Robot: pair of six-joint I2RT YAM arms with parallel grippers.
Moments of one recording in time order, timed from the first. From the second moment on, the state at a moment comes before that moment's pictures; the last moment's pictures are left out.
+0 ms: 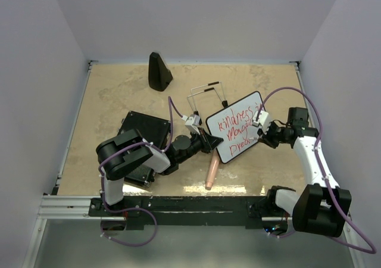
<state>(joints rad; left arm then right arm) -0.99 1.89 0.64 1.19 -0.09 -0.85 -0.17 1.12 0.77 -0.74 -0.64 -1.11</state>
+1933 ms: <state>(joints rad) -0.99 1.89 0.64 1.19 -0.09 -0.84 -0.17 1.16 0.77 -0.74 -0.57 -1.12</state>
